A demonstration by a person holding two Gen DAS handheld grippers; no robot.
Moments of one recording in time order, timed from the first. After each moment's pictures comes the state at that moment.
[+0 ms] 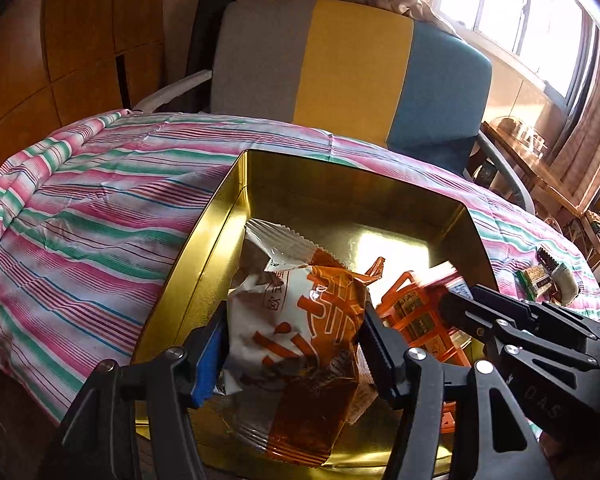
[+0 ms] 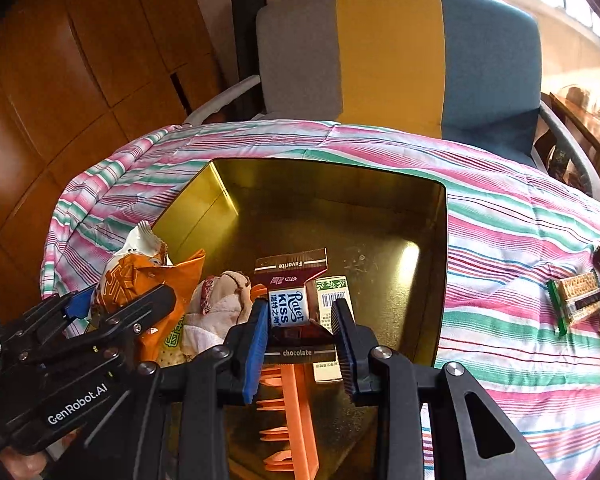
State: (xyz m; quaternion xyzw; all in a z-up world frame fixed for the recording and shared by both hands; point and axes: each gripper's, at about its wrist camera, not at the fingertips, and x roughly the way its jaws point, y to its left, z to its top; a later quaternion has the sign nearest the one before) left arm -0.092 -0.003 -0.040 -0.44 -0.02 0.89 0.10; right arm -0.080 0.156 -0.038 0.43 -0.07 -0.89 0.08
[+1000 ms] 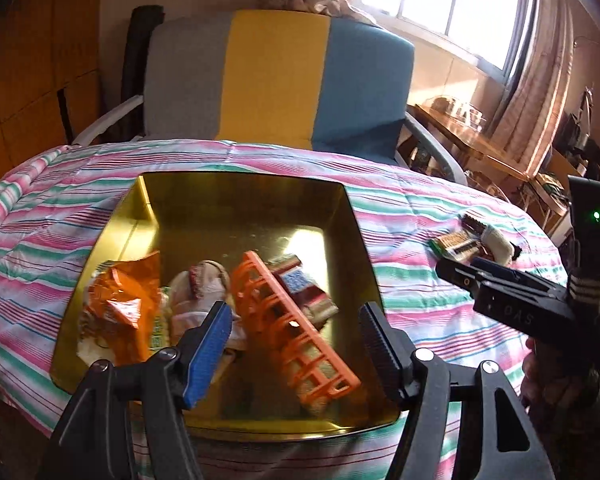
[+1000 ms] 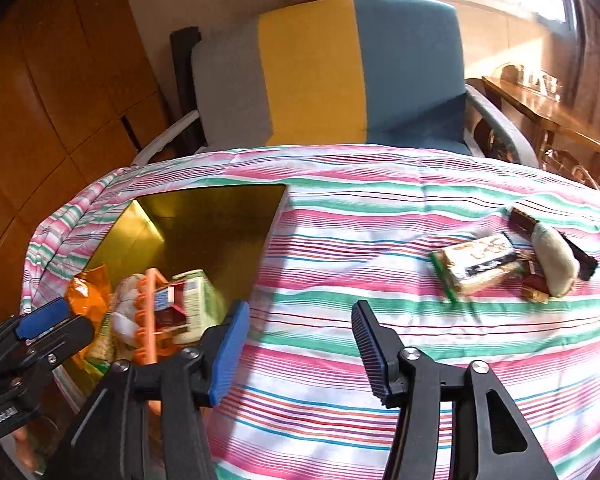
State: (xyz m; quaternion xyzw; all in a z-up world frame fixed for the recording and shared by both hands) left arm -0.036 0.089 -0.011 -0.42 0.02 0.88 0.21; right arm -0.021 0.294 -0.035 0.40 -0.11 -0.91 -0.02
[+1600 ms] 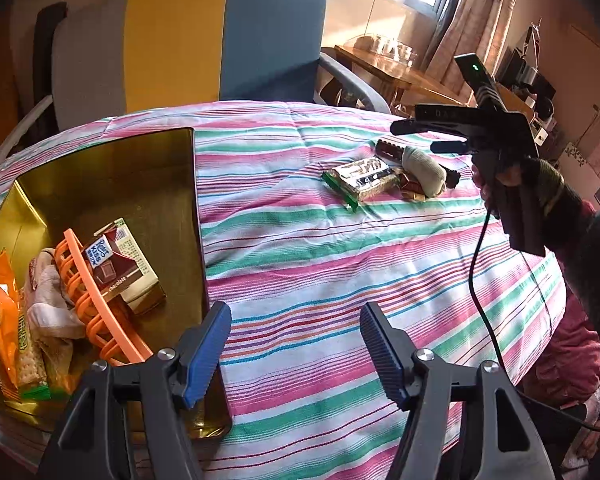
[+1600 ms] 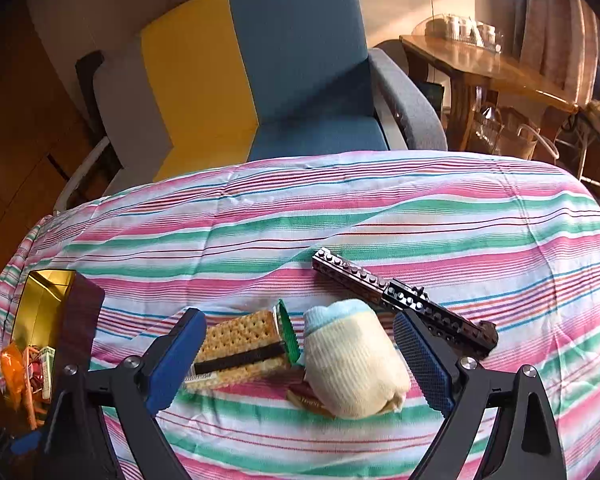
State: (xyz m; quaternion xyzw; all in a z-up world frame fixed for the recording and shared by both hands) left arm -0.013 0.190 -0.043 -0.47 0.08 0.82 0.31; right arm -0.090 0.516 -0.053 0.46 -0.17 -0.87 -0.07
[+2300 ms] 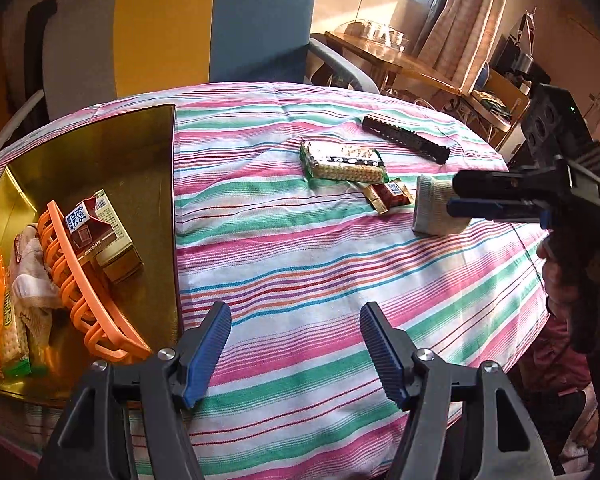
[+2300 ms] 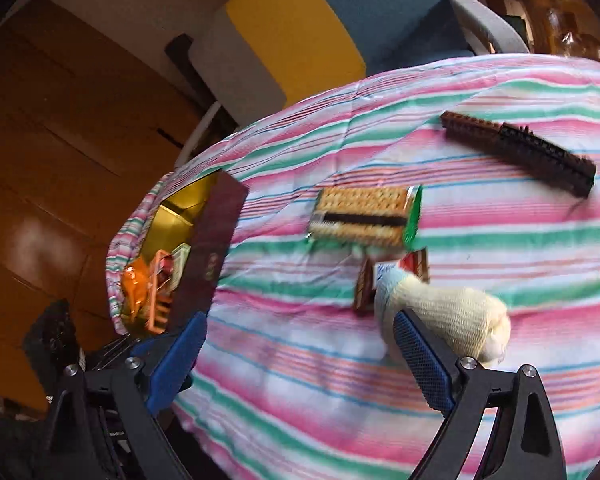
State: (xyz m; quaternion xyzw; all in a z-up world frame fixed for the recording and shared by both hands) left arm 0.013 0.190 -0.054 -0.48 0.08 0.81 0.32; right arm 0.041 0.448 -0.060 0.46 -0.29 -0.83 0.14
